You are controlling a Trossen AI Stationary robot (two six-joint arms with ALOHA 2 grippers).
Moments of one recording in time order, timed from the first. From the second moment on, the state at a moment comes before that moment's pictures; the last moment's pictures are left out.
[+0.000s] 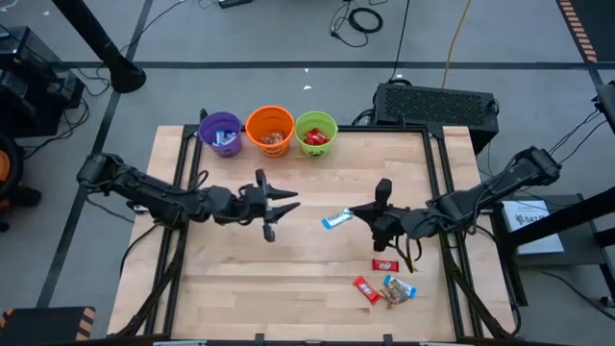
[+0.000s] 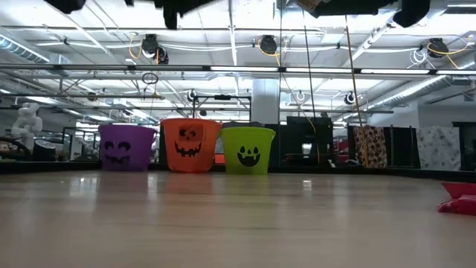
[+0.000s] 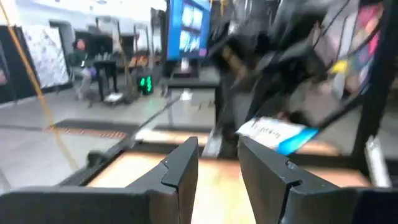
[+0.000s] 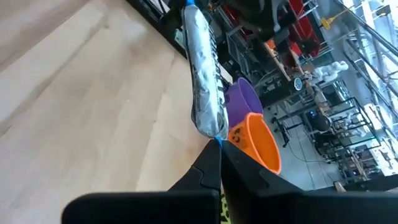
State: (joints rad) left arm -0.23 1.28 0.67 0.71 -0.39 0.06; right arm 0.44 1.11 0.81 -0.12 0.71 -0.60
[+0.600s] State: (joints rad) left arm -0.31 1.54 0.75 0.89 -0.40 0.69; right arm 0.41 1.13 0.81 -0.12 0.71 -0.41
